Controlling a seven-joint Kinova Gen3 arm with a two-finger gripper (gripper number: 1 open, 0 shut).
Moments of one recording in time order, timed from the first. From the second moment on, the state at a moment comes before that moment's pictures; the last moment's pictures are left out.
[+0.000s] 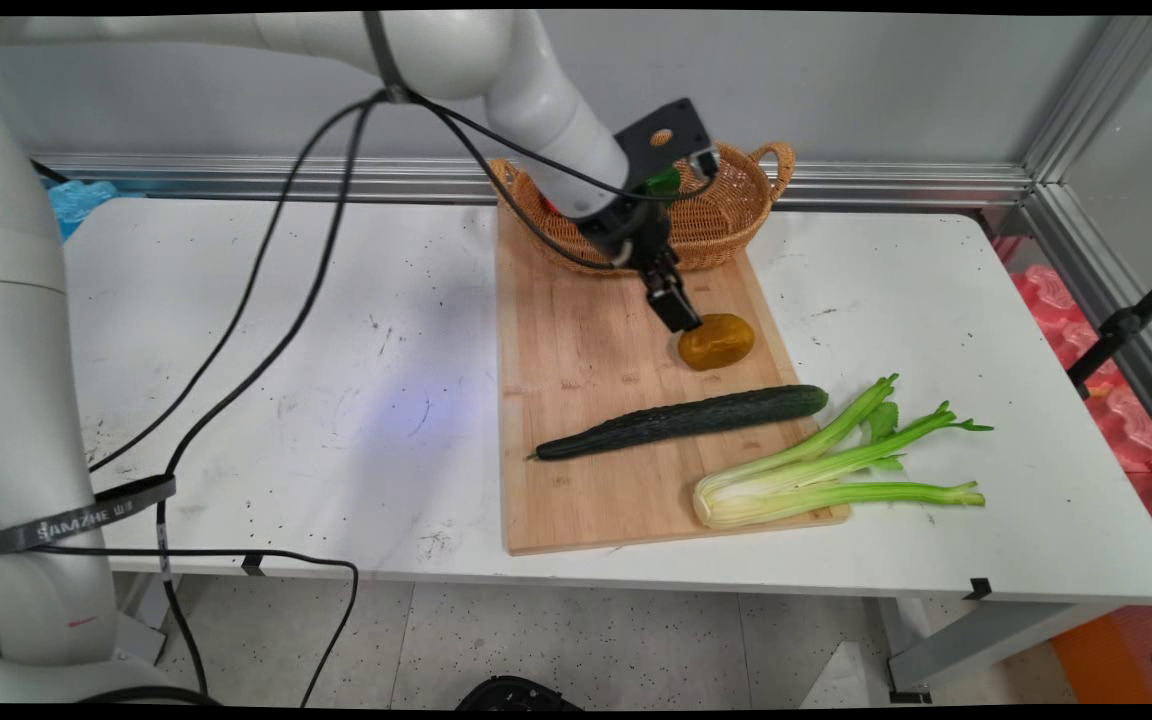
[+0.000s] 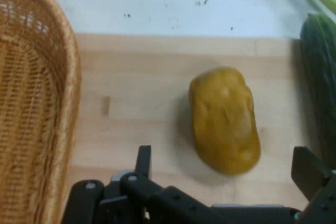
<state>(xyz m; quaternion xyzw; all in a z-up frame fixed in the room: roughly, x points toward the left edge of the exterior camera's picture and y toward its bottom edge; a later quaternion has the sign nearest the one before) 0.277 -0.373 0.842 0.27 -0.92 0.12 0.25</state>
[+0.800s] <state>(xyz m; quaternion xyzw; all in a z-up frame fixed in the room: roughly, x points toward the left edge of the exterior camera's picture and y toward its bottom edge) 0.242 -0.393 0.781 0.28 -0.91 0.13 0.27</state>
